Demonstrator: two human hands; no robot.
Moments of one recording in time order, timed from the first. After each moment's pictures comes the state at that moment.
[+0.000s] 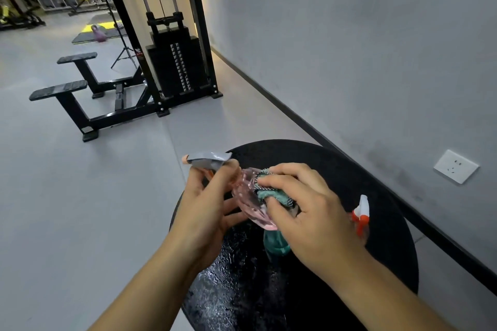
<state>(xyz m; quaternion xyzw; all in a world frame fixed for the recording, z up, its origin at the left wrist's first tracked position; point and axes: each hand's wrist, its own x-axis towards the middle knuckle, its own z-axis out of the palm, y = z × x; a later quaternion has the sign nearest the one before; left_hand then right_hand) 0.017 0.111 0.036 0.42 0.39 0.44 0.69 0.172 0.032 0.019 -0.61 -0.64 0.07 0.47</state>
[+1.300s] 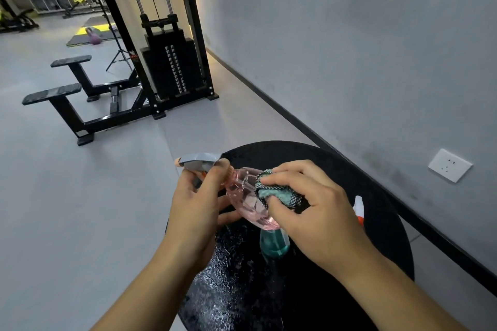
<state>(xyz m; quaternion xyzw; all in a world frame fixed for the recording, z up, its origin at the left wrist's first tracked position) 0.024 0.115 0.032 0.43 0.42 0.49 0.64 0.187 0.032 0.027 -0.61 -0.61 0.12 0.50</state>
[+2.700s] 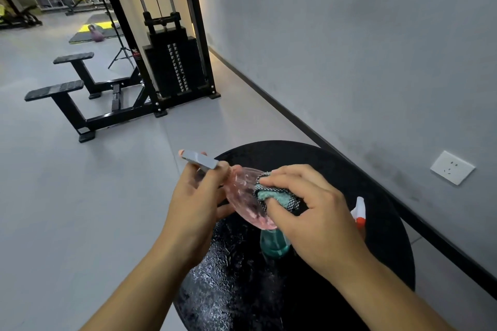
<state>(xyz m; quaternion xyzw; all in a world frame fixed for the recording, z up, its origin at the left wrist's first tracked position) 0.020 0.116 0.041 0.45 0.41 0.48 0.63 0.181 0.031 0.024 -0.62 -0.58 0.15 0.50</state>
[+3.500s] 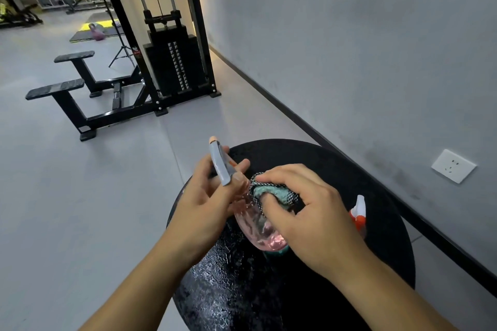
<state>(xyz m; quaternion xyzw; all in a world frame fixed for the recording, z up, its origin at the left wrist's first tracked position) 0.014 0.114 0.025 0.56 0.39 0.42 0.60 0.177 0.029 0.034 -0.62 -0.59 0.18 0.49</state>
